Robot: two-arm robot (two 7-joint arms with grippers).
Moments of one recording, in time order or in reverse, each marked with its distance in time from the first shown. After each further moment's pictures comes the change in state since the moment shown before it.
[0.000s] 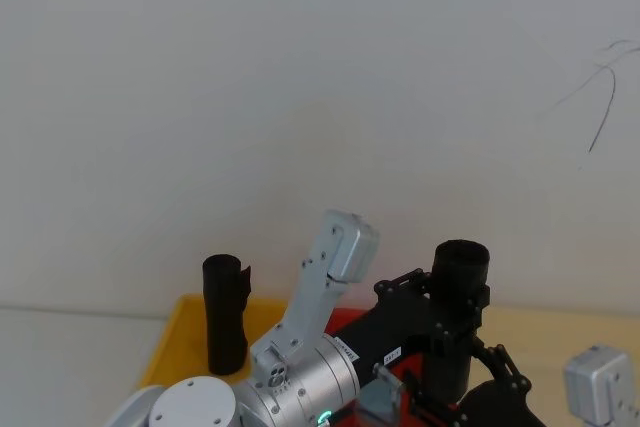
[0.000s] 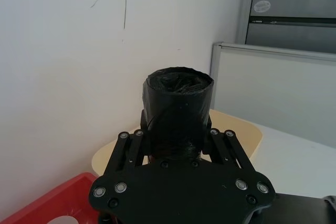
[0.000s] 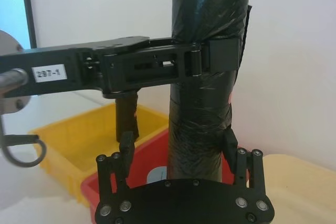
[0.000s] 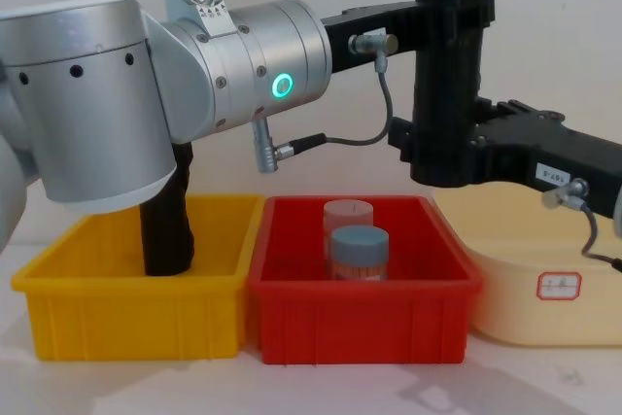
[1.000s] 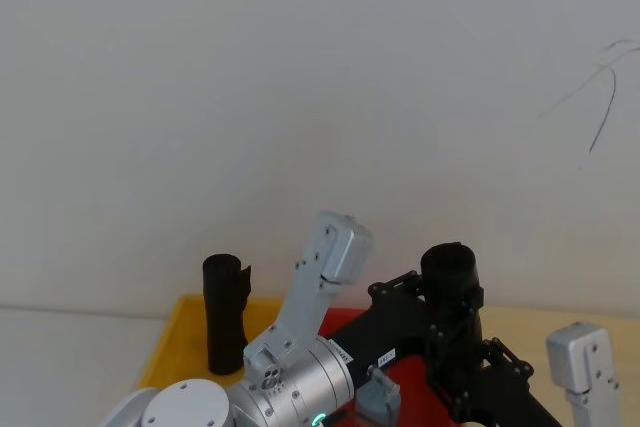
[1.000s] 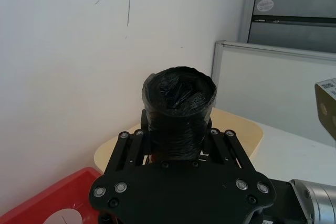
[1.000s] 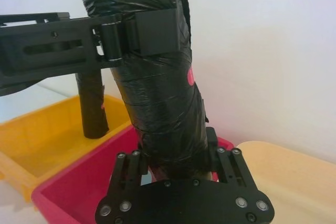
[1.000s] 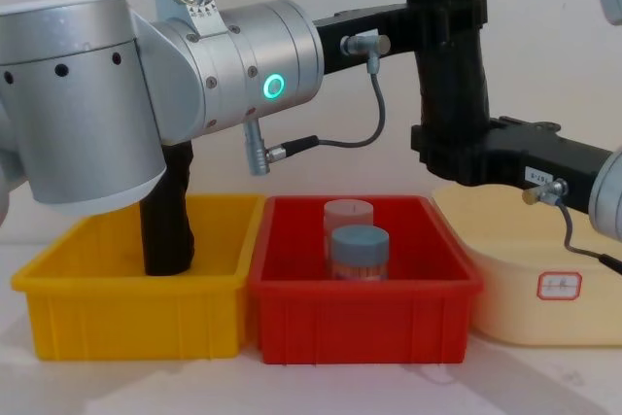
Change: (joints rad) left arm 0.008 0.023 0.009 -0.023 -0.023 0.012 0.023; right arm 0.070 -0.061 0.018 0.101 -0.062 0.049 -0.067
